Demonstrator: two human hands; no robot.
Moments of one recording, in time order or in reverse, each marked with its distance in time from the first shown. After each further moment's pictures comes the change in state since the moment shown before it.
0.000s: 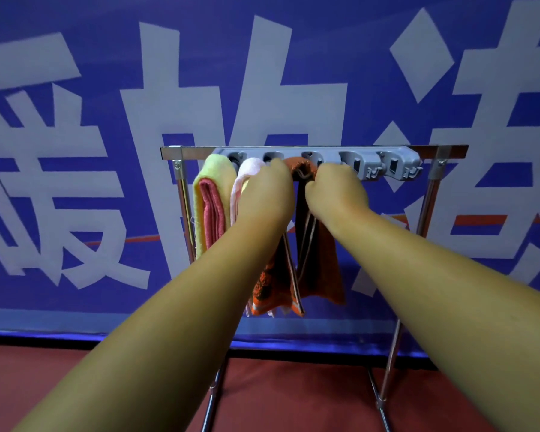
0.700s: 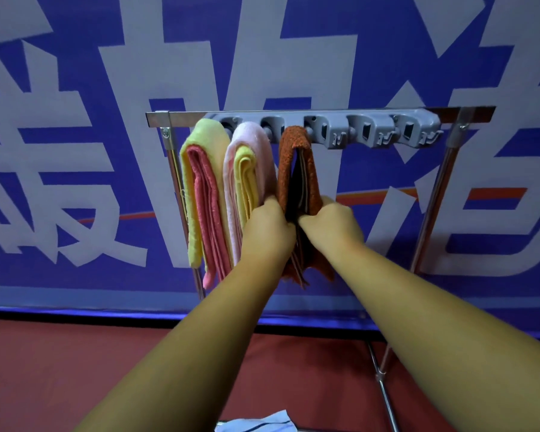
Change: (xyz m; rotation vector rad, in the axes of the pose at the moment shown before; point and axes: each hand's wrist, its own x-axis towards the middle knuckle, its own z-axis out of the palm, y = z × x) left_hand -0.061 -0.035 0.095 -0.374 -0.103 -0.169; right_hand -0.047 0.056 0.090 0.286 -0.214 0.163
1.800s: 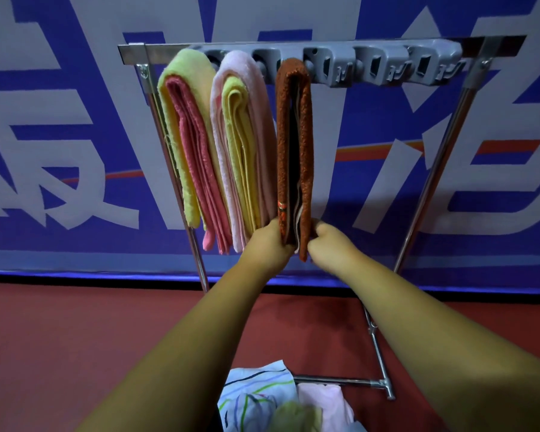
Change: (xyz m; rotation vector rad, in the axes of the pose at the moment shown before) left_hand -0.042 -0.098 0.088 -0.063 -0.363 -0.034; right_hand -0.052 0.083 0.060 0.203 -0.430 0.166
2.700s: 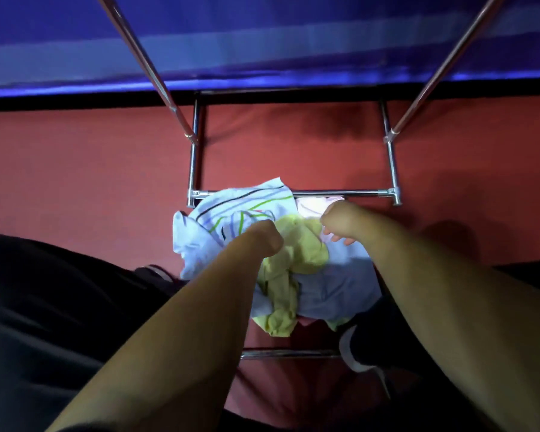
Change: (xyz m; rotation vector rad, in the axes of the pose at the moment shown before) left_hand -0.181 -0.243 0.256 0.400 -0.864 -0.383; right_hand -0.046 0.329 0.190 -0.344 -0.577 0.674
